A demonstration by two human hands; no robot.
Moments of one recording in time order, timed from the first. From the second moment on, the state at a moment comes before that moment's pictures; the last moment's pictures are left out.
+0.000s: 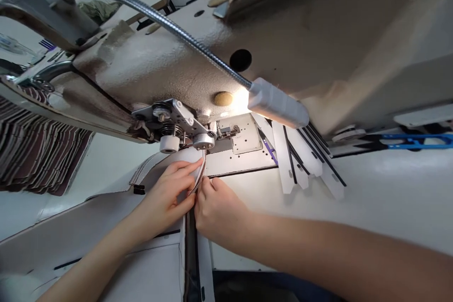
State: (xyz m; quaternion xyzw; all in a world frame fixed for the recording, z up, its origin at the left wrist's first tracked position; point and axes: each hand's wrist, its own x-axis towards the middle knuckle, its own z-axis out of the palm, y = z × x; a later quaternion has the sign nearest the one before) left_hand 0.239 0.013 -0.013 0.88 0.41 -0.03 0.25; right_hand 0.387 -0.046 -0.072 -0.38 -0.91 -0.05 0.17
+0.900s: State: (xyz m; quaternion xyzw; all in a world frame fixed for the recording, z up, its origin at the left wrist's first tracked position) left_hand 0.243 0.026 -0.019 0.89 0.40 -0.01 0.24; right_hand 0.397 -0.030 -0.077 -0.37 -0.91 -0.12 0.15
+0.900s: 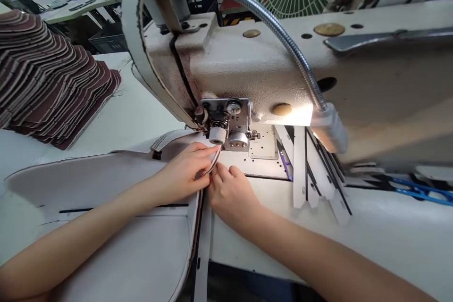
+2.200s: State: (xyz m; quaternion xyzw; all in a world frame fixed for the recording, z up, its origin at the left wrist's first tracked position) left_hand 0.218 -0.091 -0.001 0.78 0.51 -0.17 0.34; right_hand 0.383 -0.105 -0.068 -0.34 -0.90 -0.08 0.25
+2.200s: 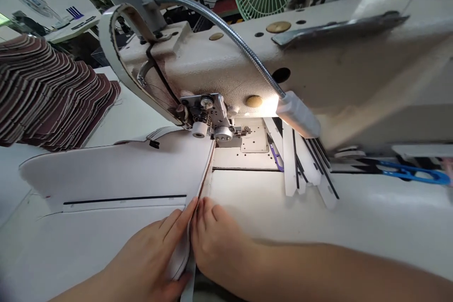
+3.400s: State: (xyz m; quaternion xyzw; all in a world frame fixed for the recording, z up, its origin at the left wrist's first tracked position) left_hand 0.236 -0.006 0.023 0.78 0.42 -0.17 0.43; right_hand 0.384 -0.082 -0.067 -0.34 -0.92 -0.06 0.19
